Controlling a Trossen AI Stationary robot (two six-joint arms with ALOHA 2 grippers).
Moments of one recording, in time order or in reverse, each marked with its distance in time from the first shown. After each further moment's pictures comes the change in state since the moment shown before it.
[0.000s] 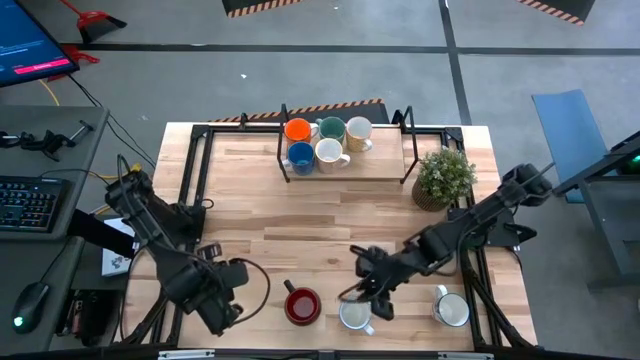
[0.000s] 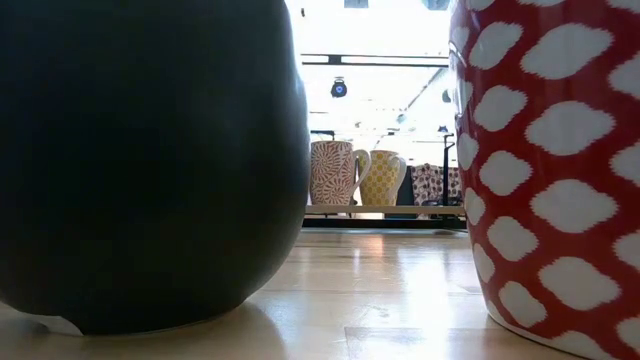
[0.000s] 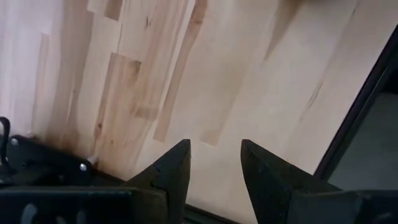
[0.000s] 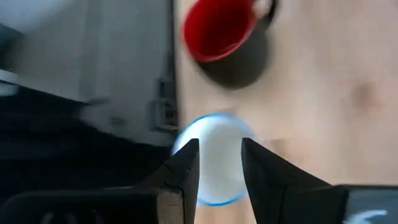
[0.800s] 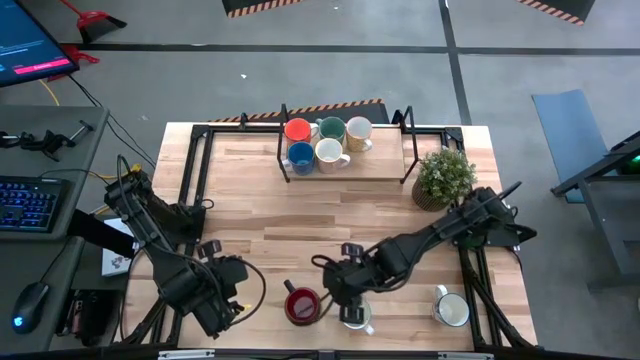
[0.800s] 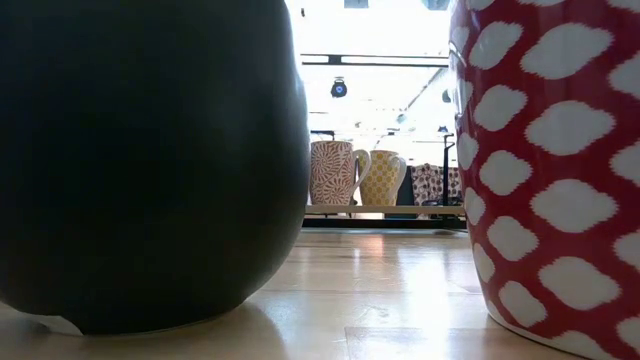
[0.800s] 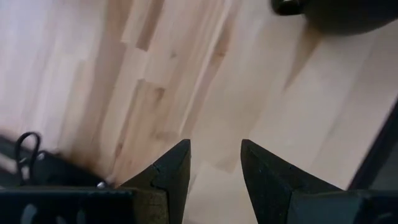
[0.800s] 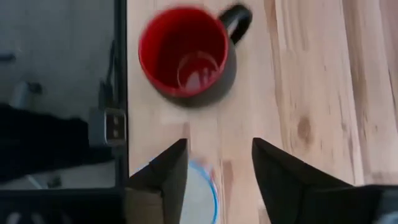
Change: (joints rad) left arm -0.024 0.001 0.000 -0.041 -0.140 -0.063; right arm -0.045 0.383 0.584 -0.466 0.066 -0.190
